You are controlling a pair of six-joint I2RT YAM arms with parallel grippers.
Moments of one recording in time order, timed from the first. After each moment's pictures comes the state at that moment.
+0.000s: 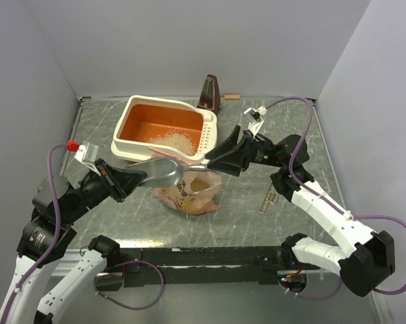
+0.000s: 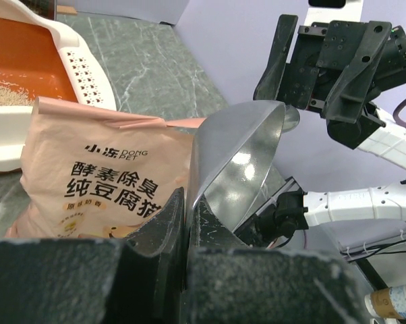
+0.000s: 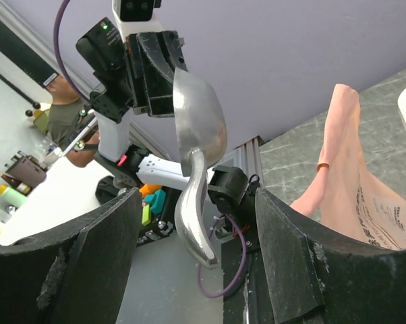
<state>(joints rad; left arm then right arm) -0.44 0.47 1.00 -0.56 0.34 -0.58 0.50 1.06 0.85 0.59 -0.96 0.96</state>
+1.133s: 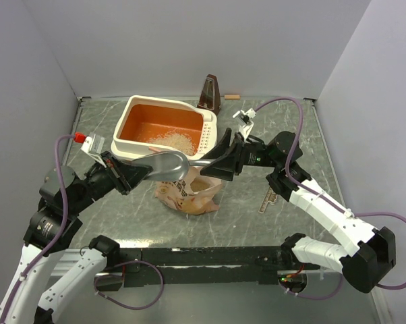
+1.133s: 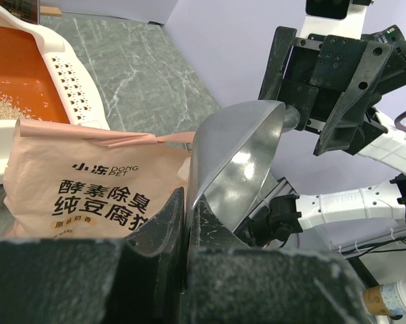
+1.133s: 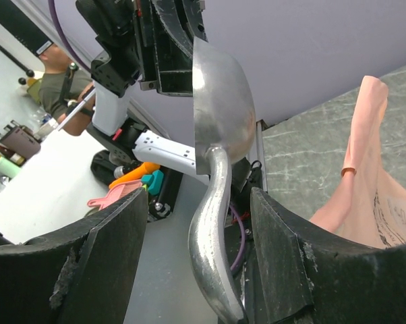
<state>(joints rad) -0.44 0.55 1.00 -0.48 0.38 -0.60 0.59 1.08 0.91 0.47 -0.96 0.83</state>
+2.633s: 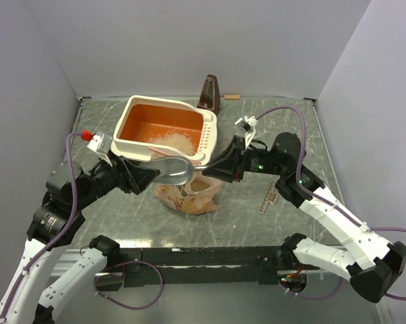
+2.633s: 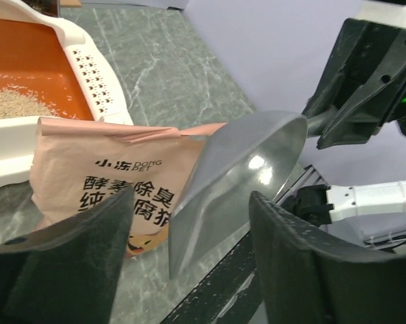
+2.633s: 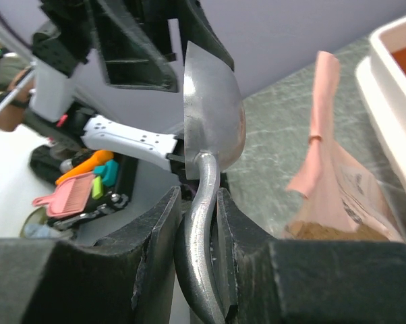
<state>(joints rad) -0.44 0.58 1.00 -0.51 0.37 -0.50 0.64 0.99 0.97 0.08 -0.81 0.55</state>
